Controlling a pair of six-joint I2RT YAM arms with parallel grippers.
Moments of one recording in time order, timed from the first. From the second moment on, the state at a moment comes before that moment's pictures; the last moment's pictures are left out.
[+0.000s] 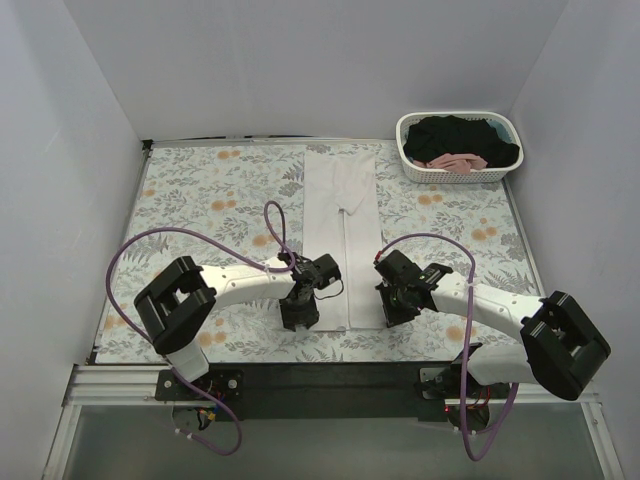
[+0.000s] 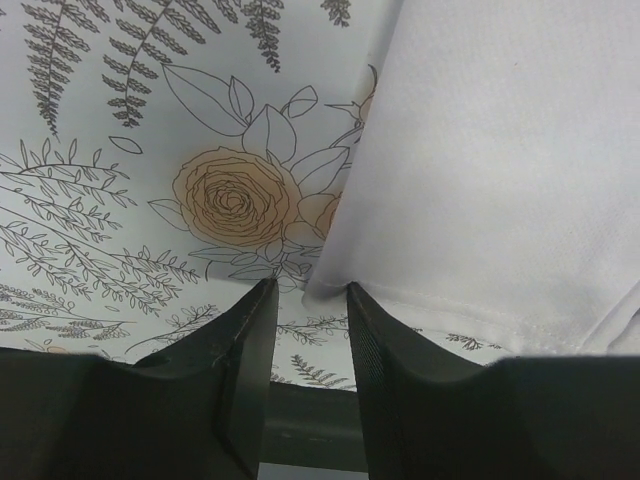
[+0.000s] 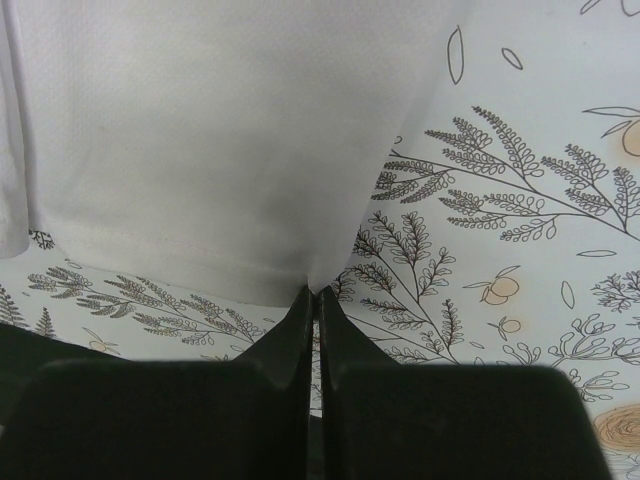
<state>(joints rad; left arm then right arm) -1.00 1.68 1.01 -0.87 -0.15 -1.19 0.79 1.28 0.63 -0.62 -0.02 0.48</state>
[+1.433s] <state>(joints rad) -0.73 1.60 1.27 -0.75 -0.17 -0.90 0.61 1.47 1.19 -0.82 -0.04 0.26</state>
